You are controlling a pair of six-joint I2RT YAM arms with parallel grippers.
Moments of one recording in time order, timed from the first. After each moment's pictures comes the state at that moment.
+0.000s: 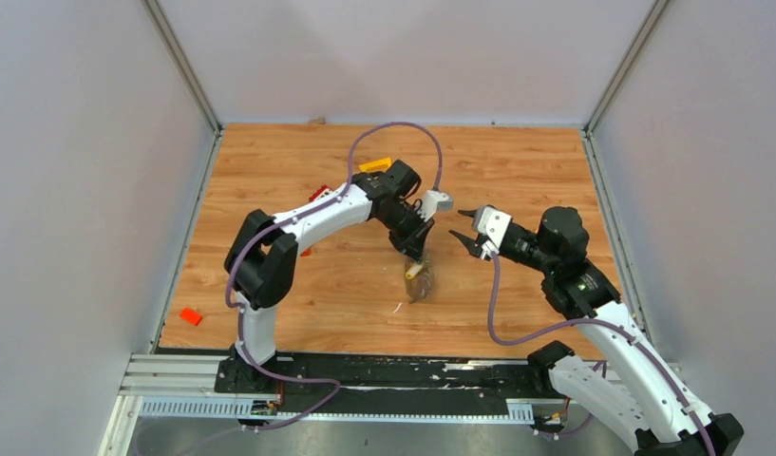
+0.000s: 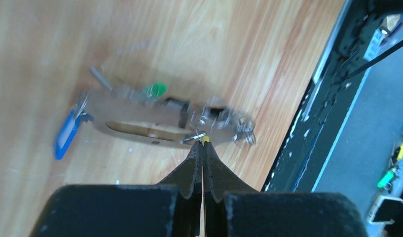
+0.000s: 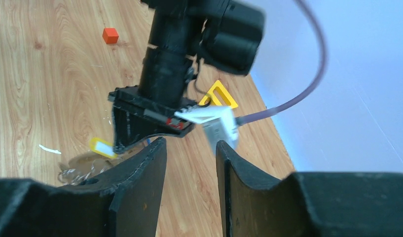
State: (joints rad) left arm -0.75 1.92 1.61 -0.76 0.61 0.16; right arm 0.47 0.77 0.77 -0.15 -0.58 -0.64
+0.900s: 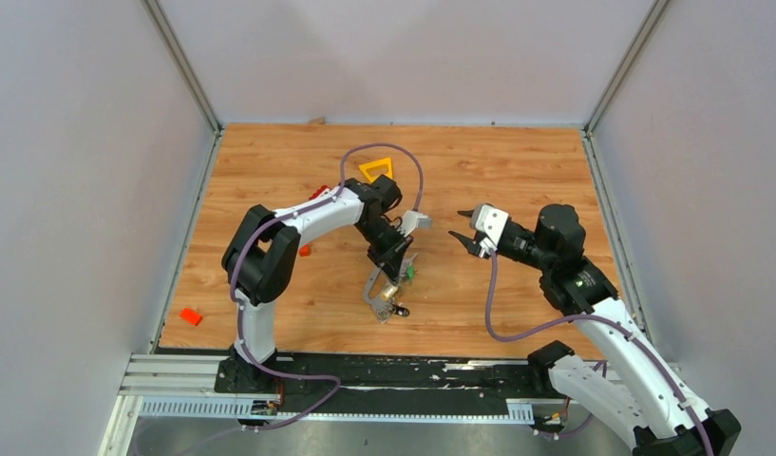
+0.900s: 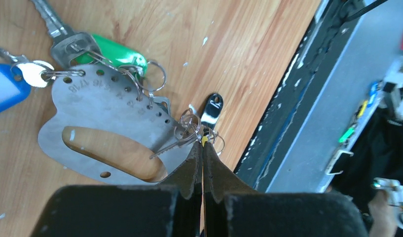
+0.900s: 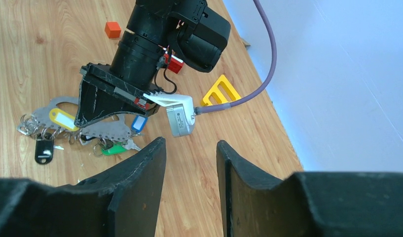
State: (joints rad) left arm -0.68 1.94 1.43 -0.95 0.69 0.26; right arm 0.46 0.79 0.77 -0.16 -0.59 -0.64
